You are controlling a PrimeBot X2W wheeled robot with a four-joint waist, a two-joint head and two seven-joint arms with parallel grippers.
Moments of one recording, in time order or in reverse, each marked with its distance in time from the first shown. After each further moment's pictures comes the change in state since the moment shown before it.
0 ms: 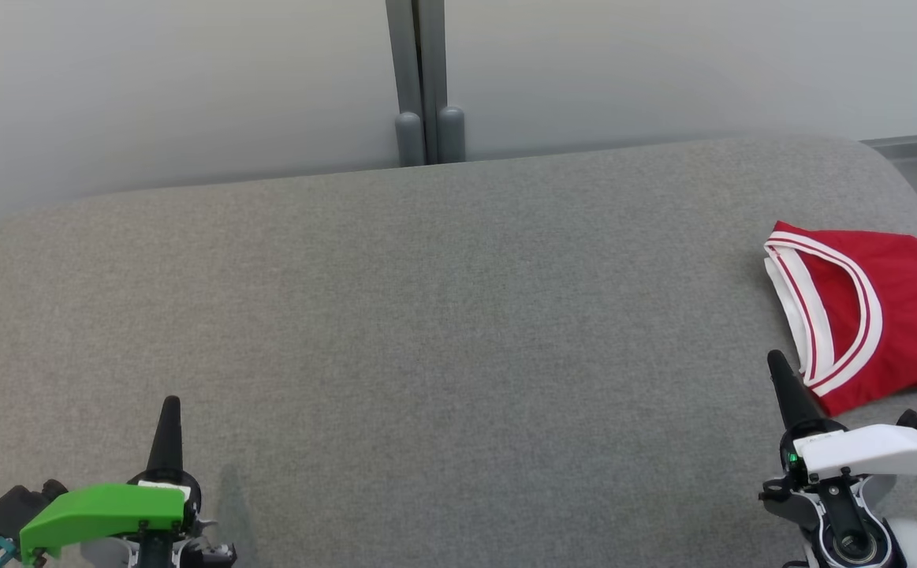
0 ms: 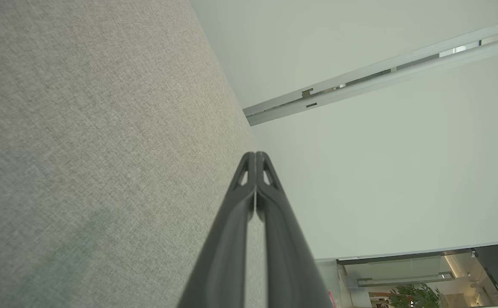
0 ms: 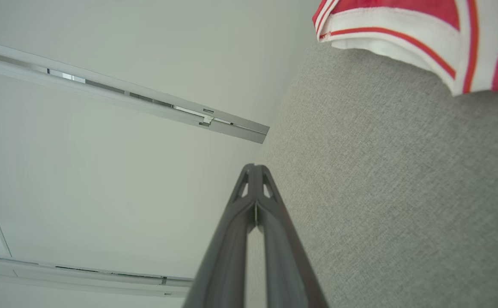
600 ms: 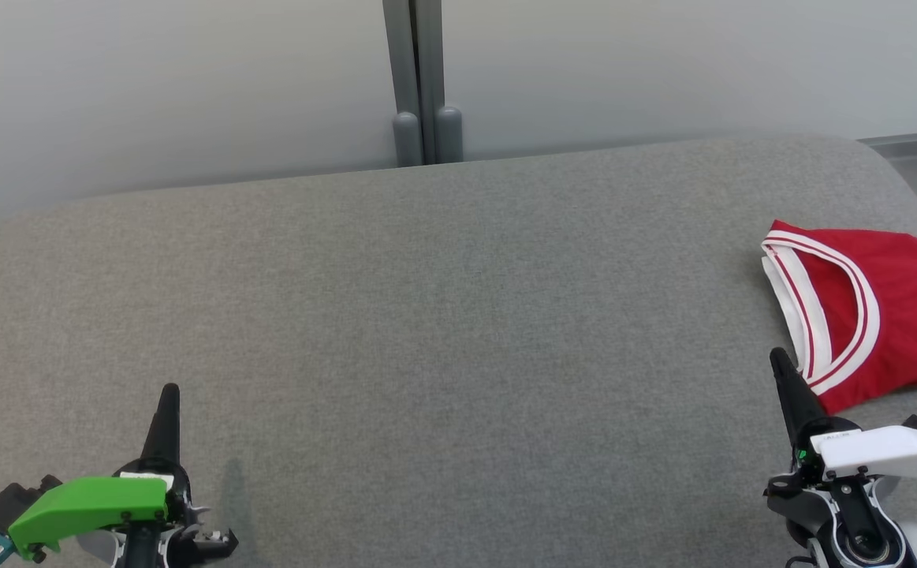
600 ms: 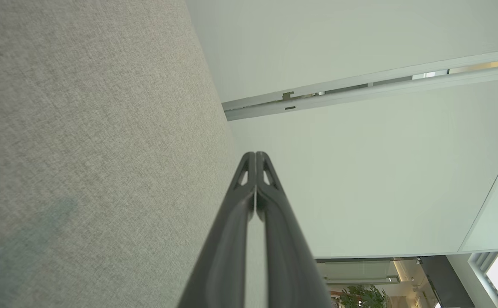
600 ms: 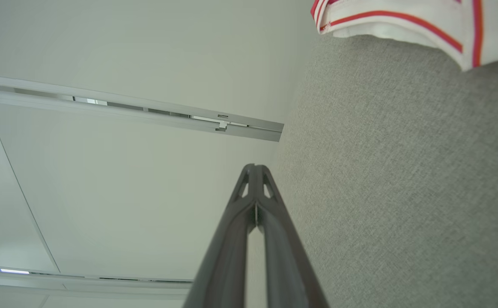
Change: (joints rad) left arm -0.017 0.001 0.009 -0.012 -0.155 -0.001 0.039; right arm 0.009 -0.001 -0.010 -0.022 0.151 0.000 0.039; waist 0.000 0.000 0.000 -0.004
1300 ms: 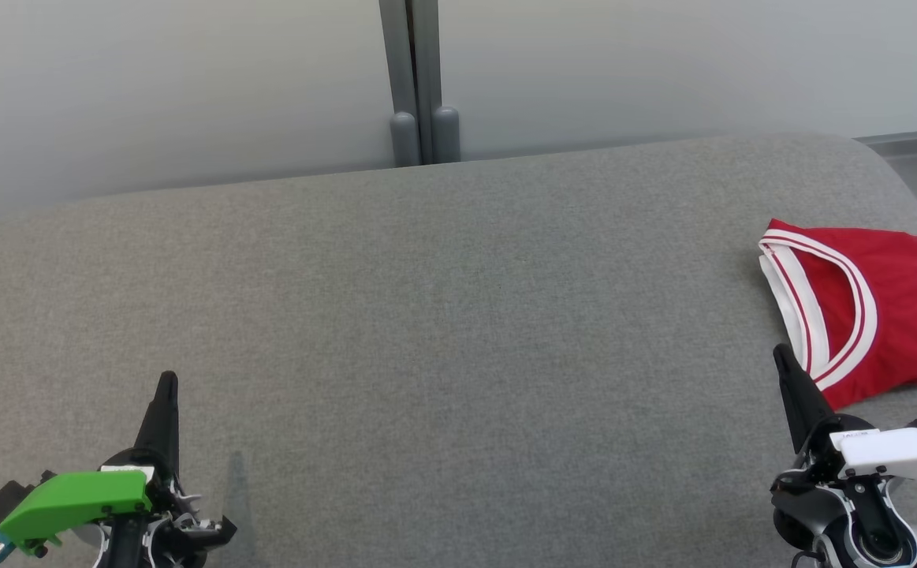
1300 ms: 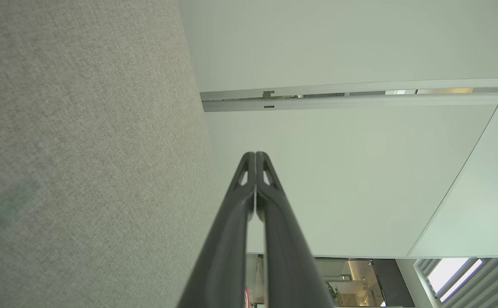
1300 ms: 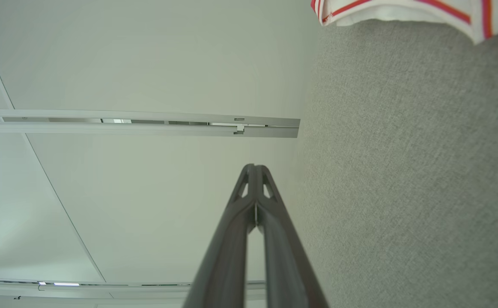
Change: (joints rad) left arm -0.013 0.001 0.012 -0.013 -0.156 -0.003 0.040; right arm 0.008 -0.001 -0.011 -0.023 0.153 -0.001 0.041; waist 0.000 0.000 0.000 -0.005
